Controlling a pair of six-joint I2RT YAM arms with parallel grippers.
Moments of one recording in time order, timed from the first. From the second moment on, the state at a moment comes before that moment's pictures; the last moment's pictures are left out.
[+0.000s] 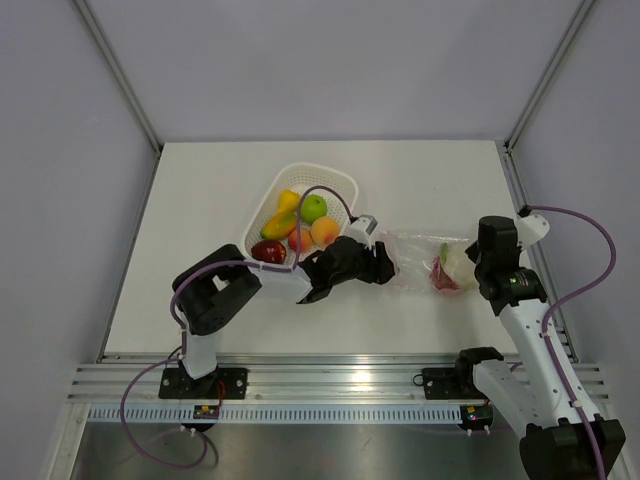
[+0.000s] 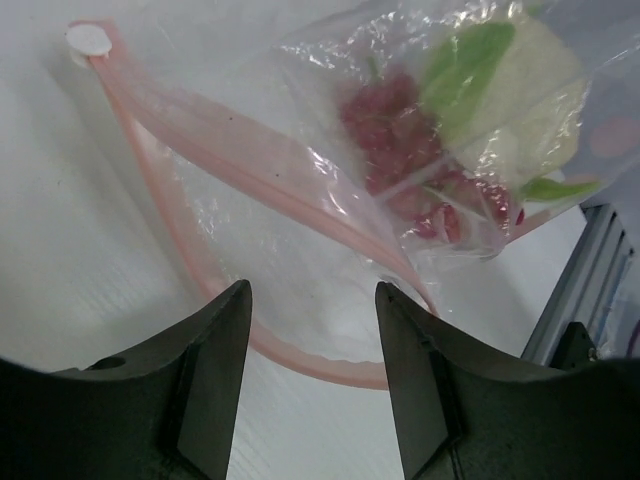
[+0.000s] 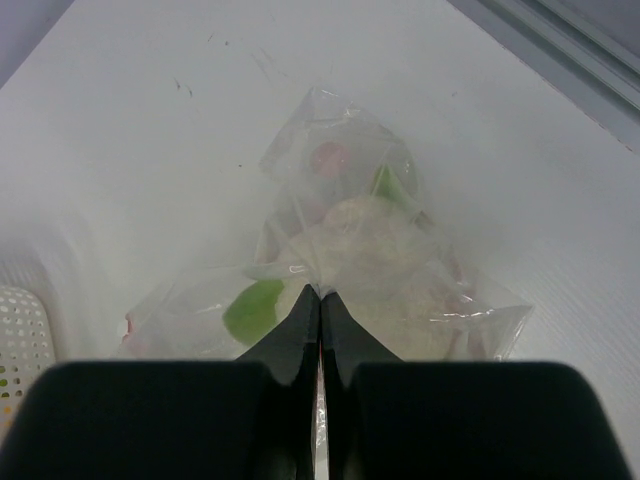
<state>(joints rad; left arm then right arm) -0.98 1.90 0.99 0.51 0.03 -0.65 0.11 0.82 0.76 -0.55 0.52 0.71</state>
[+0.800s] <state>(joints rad) -0.91 2.11 0.91 0.97 0.03 -0.94 0.11 0.82 0.75 -0.54 0.48 0.72</state>
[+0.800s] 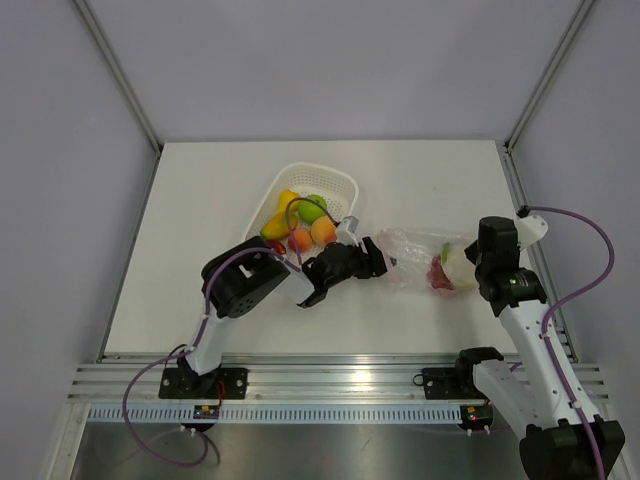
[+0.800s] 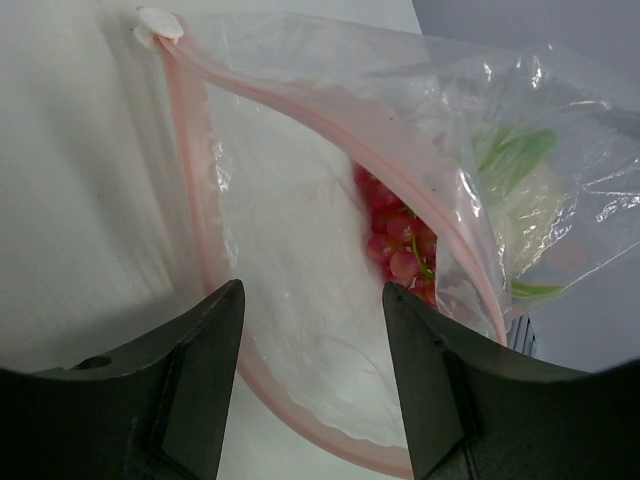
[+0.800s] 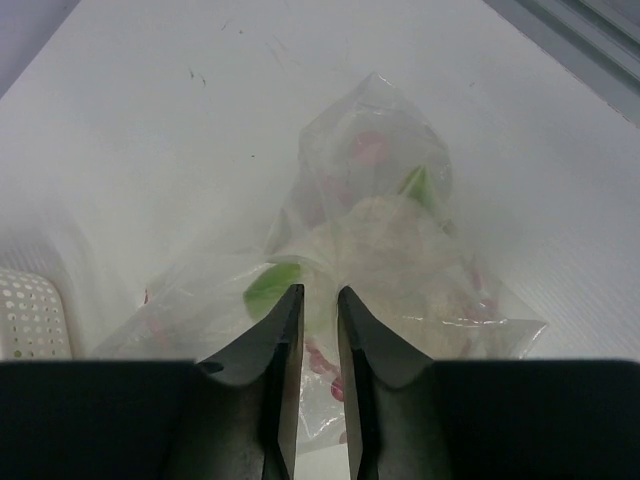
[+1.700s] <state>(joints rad) -0.90 2.22 1.03 1.20 0.15 -1.12 0.11 0.84 0.74 -0.43 0.39 0.74</state>
